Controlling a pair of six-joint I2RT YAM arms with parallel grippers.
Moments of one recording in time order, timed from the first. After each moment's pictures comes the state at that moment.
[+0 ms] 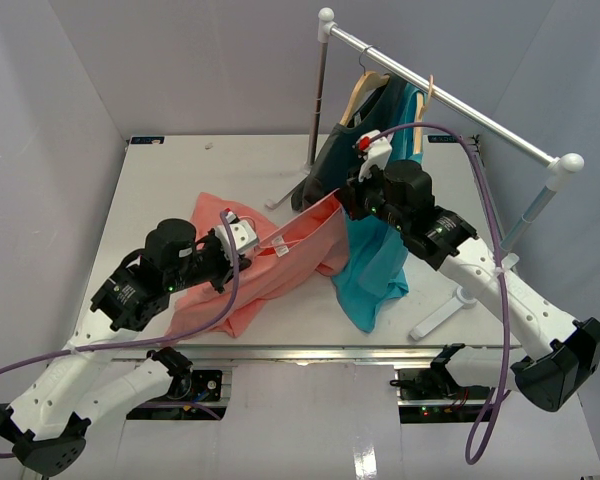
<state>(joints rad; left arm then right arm) -0.66 0.79 1.05 -0.73 0.24 0.29 0.69 1.22 1.23 -0.30 0.00 0.13</state>
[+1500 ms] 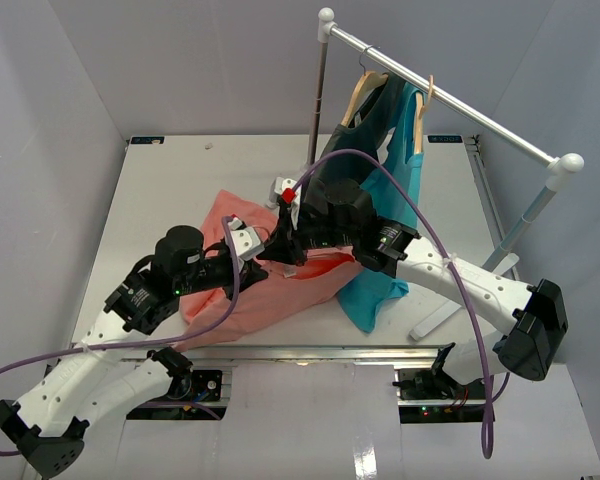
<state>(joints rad) -0.67 0.77 0.91 -0.57 0.40 0.18 0.95 1.40 1.25 -0.07 -0.61 0.03</state>
